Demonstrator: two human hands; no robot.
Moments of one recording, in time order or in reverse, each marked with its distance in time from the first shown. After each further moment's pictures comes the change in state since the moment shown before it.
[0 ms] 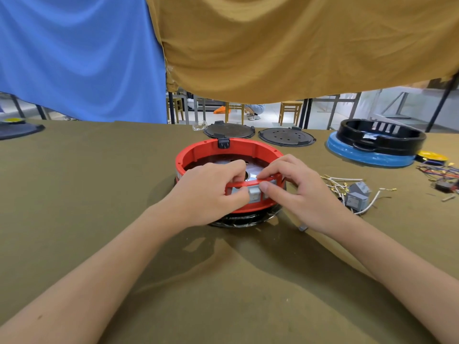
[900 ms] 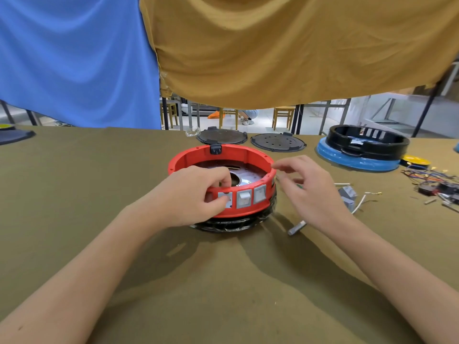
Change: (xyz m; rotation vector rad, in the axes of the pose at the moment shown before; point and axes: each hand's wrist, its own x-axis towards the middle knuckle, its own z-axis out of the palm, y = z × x) left_hand -0.001 -0.011 -0.016 0.019 -0.119 0.028; right_hand 0.000 0.011 -0.013 -0.157 0.228 0.141
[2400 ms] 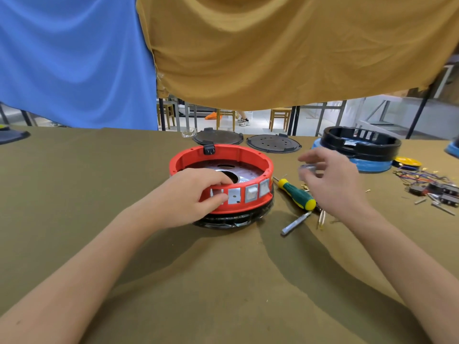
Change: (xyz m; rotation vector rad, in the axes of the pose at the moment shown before) left_hand 0.004 -0.004 0.008 -0.022 0.017 0.049; right_hand 0.010 0.021 -0.031 -0.100 0.138 0.213
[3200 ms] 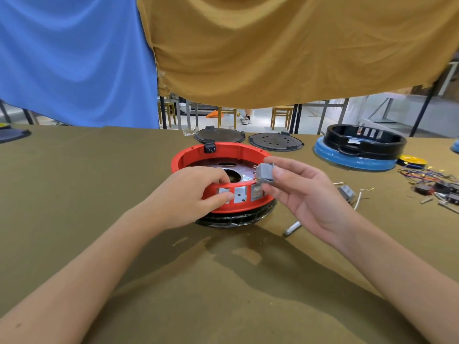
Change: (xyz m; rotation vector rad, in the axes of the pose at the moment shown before) left_hand 0.001 0.000 0.003 0.004 0.044 -0.041; right_hand -0.025 -0.022 0.021 1.309 -0.496 0.324
